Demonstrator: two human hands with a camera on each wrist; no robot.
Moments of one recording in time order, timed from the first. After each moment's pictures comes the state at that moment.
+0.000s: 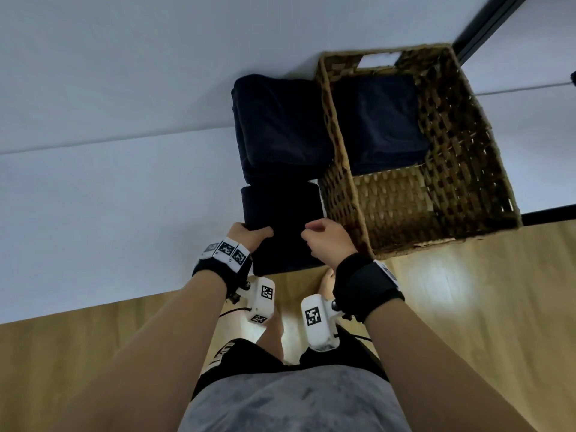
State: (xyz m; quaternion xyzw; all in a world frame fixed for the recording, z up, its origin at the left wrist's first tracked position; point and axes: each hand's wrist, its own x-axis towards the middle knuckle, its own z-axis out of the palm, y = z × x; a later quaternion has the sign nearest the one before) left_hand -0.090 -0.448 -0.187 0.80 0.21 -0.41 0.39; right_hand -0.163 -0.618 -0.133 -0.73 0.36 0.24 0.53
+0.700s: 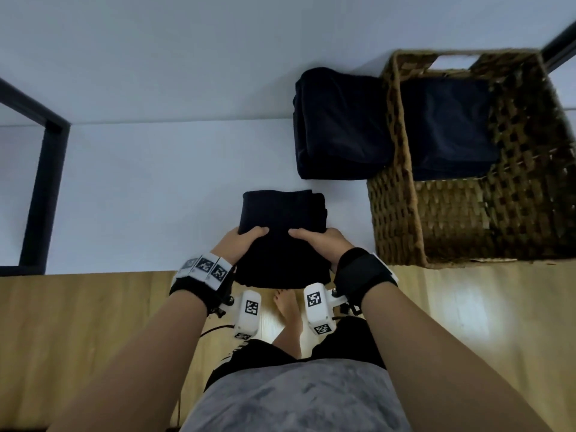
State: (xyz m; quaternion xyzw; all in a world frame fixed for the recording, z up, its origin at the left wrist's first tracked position) left_hand -0.115 -0.349 -0.157 0.70 0.26 -0.40 0.53; right_hand -0.144 -0.551 -0.158 -0.62 0.36 0.35 0.61
